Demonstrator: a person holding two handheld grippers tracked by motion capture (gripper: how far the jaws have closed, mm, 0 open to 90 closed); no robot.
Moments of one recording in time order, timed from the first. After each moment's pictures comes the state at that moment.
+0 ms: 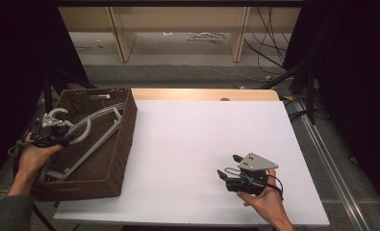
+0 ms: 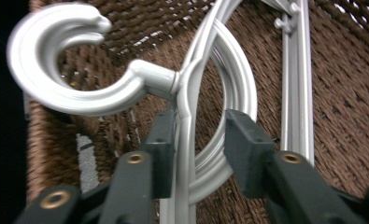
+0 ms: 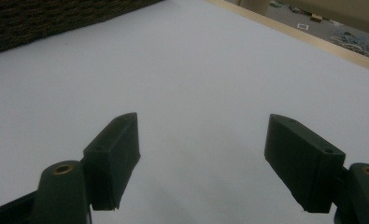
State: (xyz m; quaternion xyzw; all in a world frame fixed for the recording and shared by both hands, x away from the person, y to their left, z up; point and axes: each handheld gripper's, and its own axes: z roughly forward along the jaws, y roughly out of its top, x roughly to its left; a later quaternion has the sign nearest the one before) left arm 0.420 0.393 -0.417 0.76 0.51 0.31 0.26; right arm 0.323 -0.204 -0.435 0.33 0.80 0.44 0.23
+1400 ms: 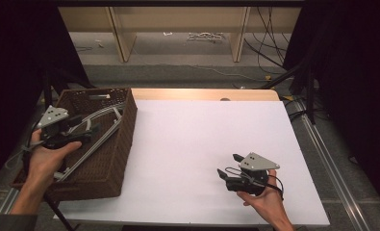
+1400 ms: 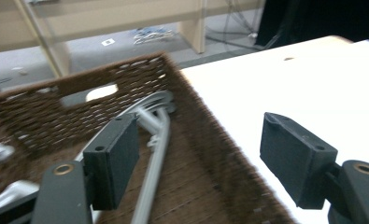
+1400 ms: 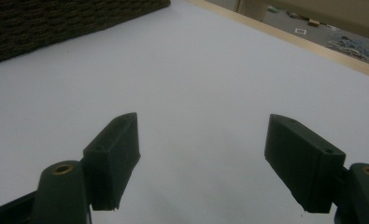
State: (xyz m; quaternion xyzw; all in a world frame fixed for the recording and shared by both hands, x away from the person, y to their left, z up) left arm 0.371 0.296 -0.345 0.70 0.47 0.29 0.46; right arm 0.322 -0.205 -0.432 0.33 0.80 0.44 0.23
